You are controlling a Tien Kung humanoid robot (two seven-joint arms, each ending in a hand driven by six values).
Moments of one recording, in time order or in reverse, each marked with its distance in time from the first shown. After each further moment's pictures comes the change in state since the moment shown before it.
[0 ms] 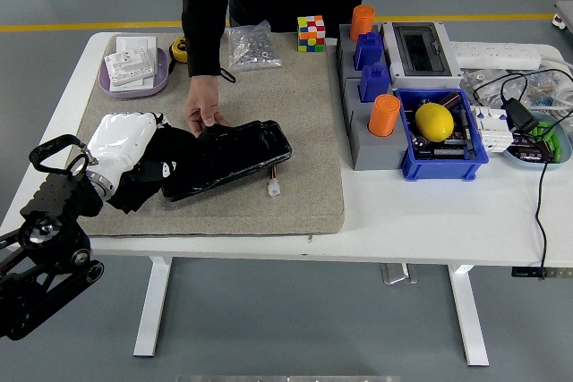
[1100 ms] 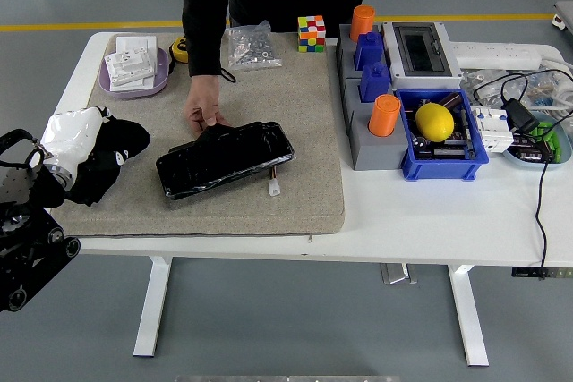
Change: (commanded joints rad) left arm -0.032 -0.035 -0.078 0.287 -0.094 0.079 -0.094; right arm 0.007 0.002 -0.007 0.006 0.001 -0.004 -0.003
